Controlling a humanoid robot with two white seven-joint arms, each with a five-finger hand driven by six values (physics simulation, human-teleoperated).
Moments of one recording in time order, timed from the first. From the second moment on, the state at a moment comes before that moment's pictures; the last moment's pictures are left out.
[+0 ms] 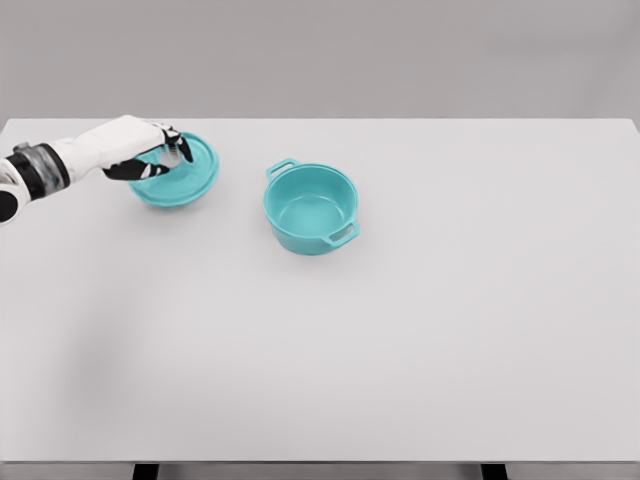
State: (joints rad) left arm -0.80 0.62 -0.66 -0.94 -0.47 -0.61 -0.27; right arm 0.00 0.00 0.12 0.11 0.07 -0.28 0.38
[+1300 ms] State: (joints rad) left arm -0.81 0.63 -0.79 -1.22 -0.38 -0.61 -0.27; right arm 0.00 0.00 0.12 0.11 0.07 -0.28 0.38
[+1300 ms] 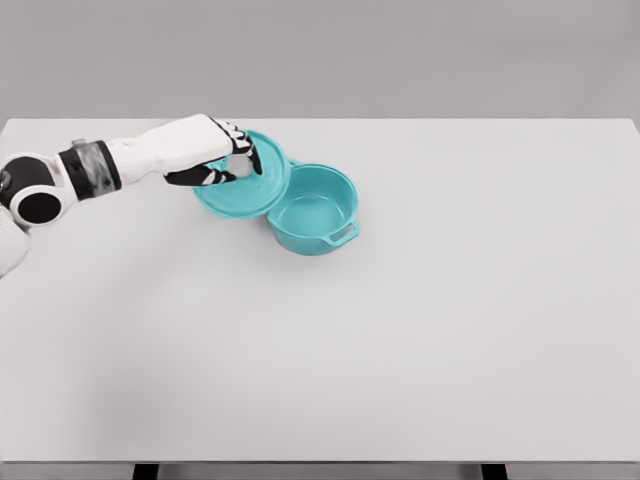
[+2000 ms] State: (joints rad) left arm -0.85 0.46 -0.82 -1.14 -0.39 -0.61 -0.28; right arm 0.00 0.00 0.12 0.11 0.07 -0.28 0.38
